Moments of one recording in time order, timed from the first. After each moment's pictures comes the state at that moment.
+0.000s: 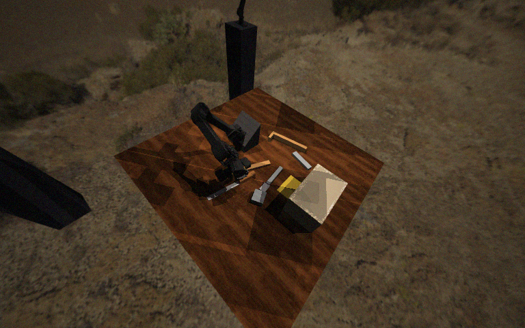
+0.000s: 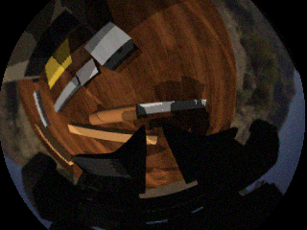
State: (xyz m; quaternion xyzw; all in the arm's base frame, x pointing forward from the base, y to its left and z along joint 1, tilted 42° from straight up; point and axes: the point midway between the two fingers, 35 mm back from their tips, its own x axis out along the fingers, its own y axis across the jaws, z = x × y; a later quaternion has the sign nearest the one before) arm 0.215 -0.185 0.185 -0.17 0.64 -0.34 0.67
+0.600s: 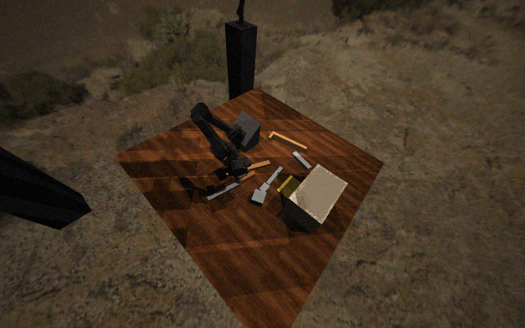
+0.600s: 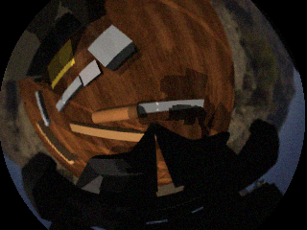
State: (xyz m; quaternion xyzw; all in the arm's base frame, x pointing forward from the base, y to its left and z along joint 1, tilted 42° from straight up) arm 0.216 -0.179 0.191 -0.17 0.64 -0.33 0.67
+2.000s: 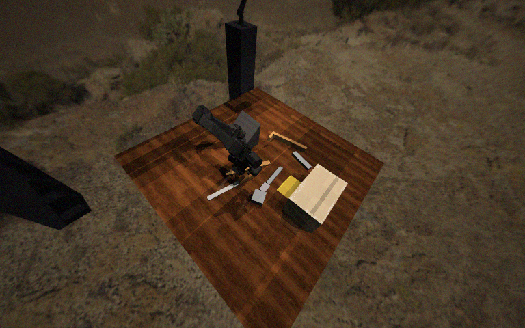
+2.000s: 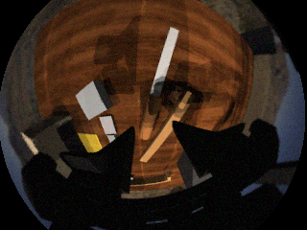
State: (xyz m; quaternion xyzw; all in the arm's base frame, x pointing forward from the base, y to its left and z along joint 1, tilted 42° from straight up) arm 0.240 -0.131 0.155 0.25 0.34 -0.63 0.65
